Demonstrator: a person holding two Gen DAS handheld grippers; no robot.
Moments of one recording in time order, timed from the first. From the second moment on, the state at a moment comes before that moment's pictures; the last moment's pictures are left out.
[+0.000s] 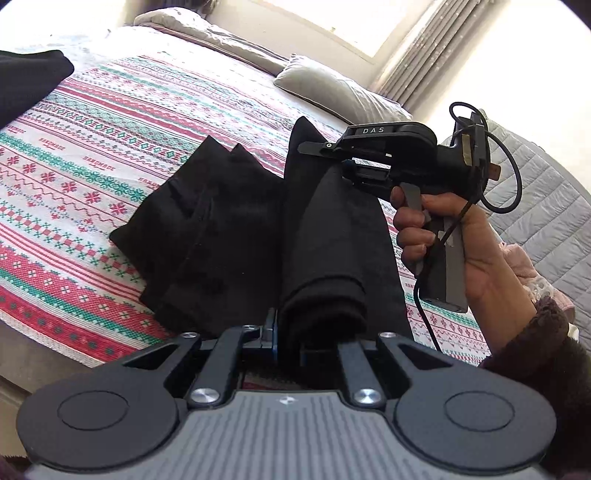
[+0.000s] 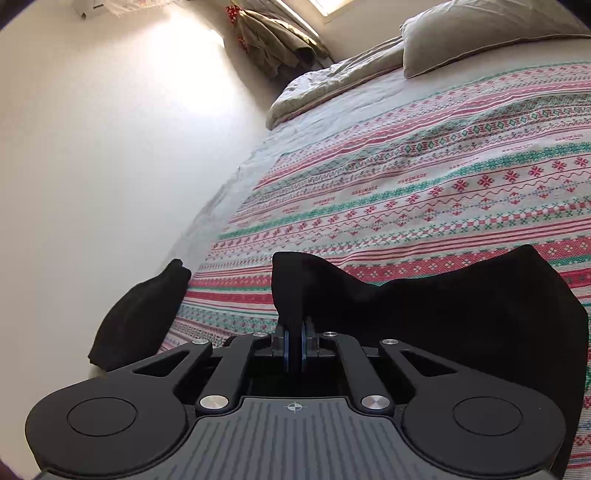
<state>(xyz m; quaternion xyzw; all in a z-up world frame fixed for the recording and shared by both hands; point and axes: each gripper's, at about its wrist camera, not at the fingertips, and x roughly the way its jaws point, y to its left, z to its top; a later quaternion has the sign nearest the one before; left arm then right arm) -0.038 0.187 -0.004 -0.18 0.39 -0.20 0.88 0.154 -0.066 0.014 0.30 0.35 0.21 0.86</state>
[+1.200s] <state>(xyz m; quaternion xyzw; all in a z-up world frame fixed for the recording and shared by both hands) 0.061 0.226 0.005 -0.18 0.41 -0.22 0.87 0.077 -0.075 0.022 0.26 0.39 0.22 0.86</state>
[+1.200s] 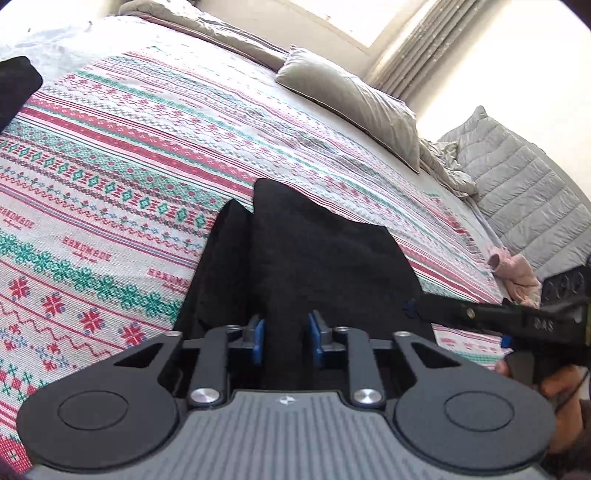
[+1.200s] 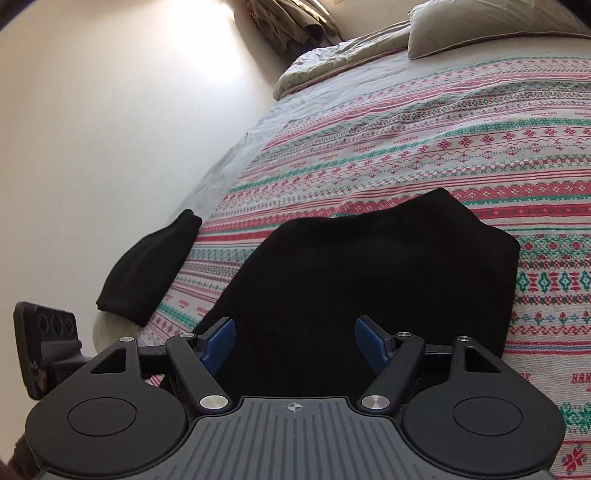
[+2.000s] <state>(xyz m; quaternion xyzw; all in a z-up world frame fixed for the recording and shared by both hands) 0.068 0.223 0.020 -0.09 0.38 -0.17 0.91 0.038 -0.115 0.005 0.20 0.42 0.17 0.87</state>
